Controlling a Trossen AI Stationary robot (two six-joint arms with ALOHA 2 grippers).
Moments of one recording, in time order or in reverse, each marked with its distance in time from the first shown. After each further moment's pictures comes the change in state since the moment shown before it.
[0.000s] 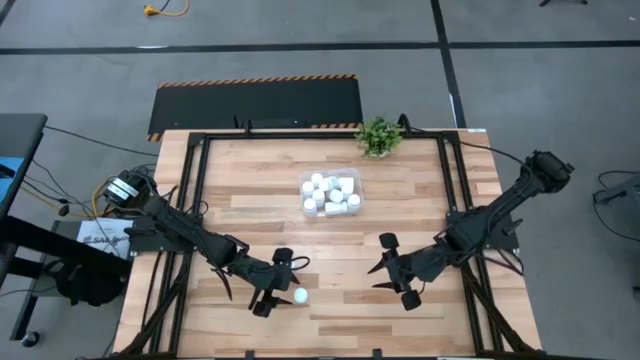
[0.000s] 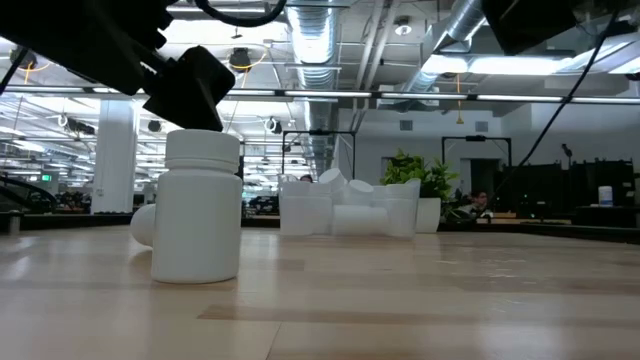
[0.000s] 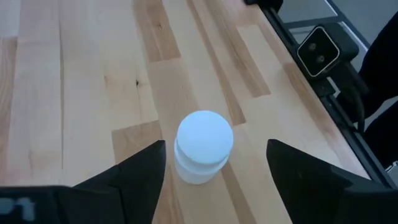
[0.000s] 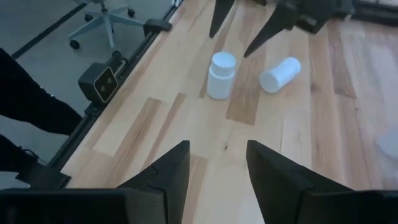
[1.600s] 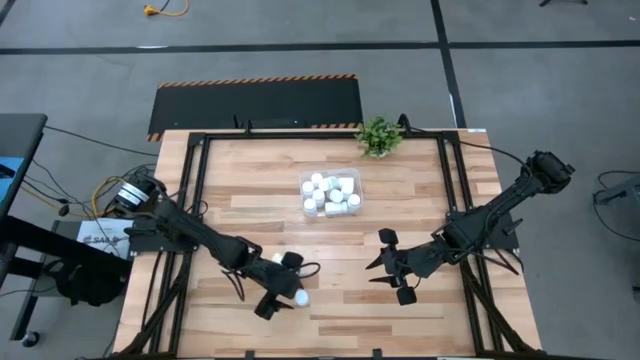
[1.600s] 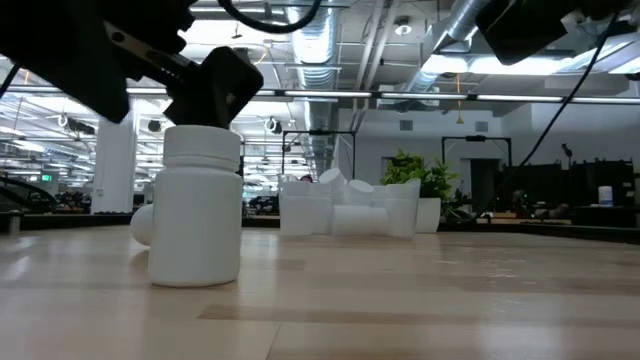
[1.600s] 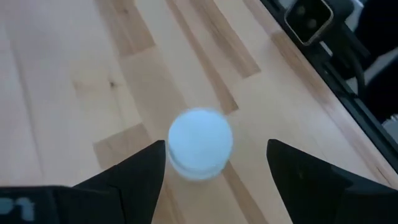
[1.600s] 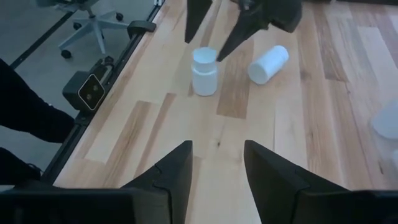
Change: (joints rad) left arm 0.037 0.090 0.127 -0.145 0.117 0.165; right arm -0.040 0.004 0.002 -0.011 0.000 0.076
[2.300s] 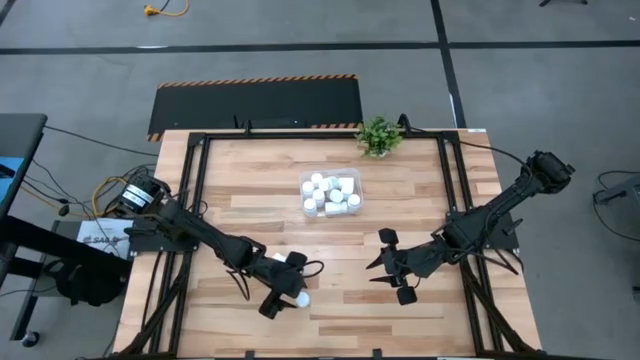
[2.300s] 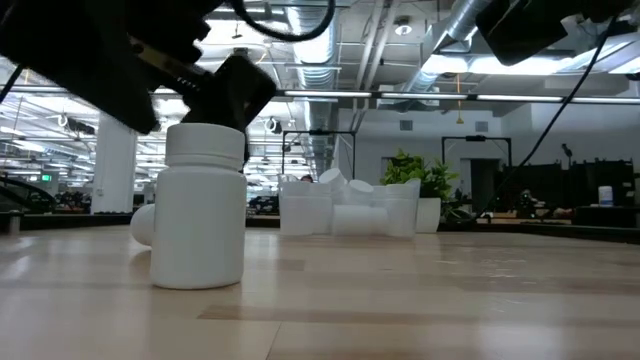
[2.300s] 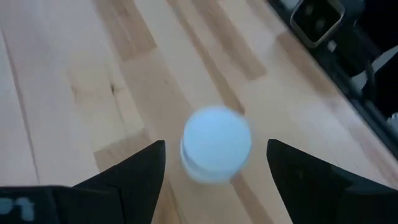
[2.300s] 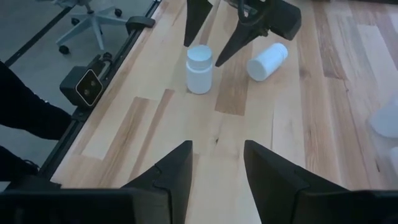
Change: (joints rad) left arm 0.018 0.043 0.013 0.033 0.029 0.029; right arm 0.001 0.000 0.000 -0.014 0.000 -0.010
